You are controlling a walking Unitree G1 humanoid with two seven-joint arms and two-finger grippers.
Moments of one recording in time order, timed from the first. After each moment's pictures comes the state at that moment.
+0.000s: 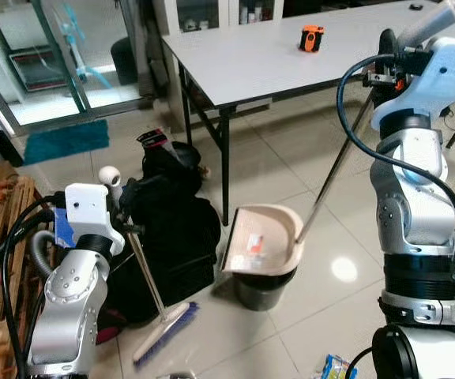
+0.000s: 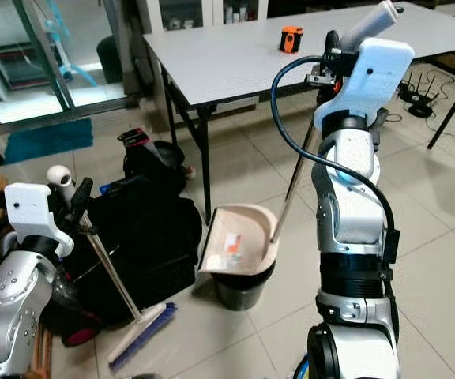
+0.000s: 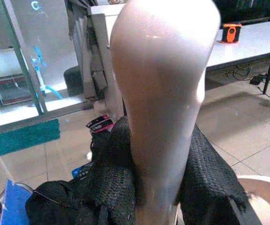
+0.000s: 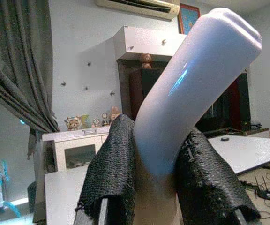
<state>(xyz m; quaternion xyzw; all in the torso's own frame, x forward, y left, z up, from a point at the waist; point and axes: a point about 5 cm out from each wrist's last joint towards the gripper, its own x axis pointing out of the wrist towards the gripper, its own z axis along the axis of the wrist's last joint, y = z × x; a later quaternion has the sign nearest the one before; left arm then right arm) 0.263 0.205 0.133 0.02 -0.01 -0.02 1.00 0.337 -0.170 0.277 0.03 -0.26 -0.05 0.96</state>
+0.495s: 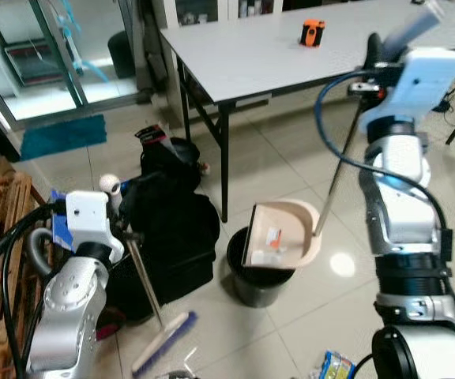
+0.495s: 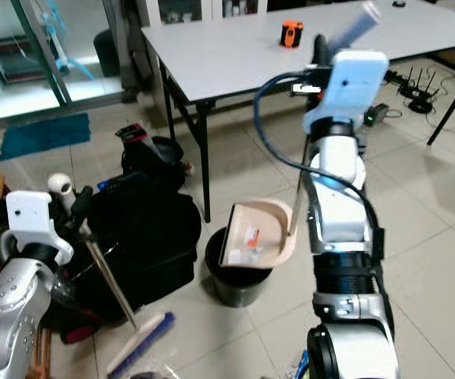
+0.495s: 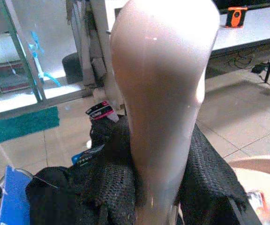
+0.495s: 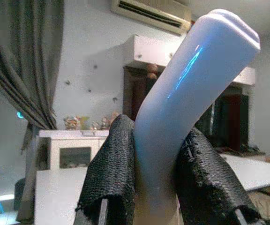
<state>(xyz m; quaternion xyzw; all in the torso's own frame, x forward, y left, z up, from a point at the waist) 0.257 0.207 0.124 0.02 0.01 -0.01 1.00 0.341 -0.152 0.267 -0.03 -0.30 -0.03 0.95</state>
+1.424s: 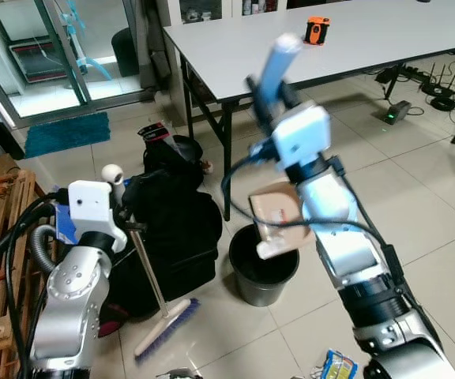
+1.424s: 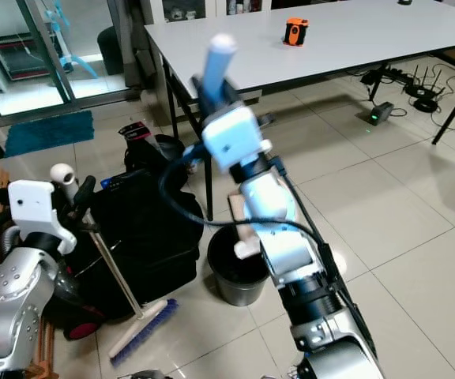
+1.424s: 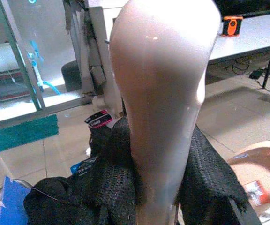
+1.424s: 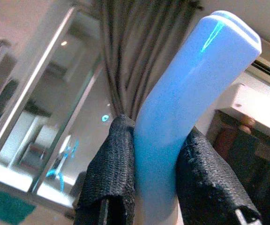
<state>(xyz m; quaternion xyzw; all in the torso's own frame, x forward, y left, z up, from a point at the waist) 0.270 0.201 0.133 0.02 -0.01 -0.03 1.00 0.310 -0.062 0.229 -0.19 -0.35 0.19 0.90</state>
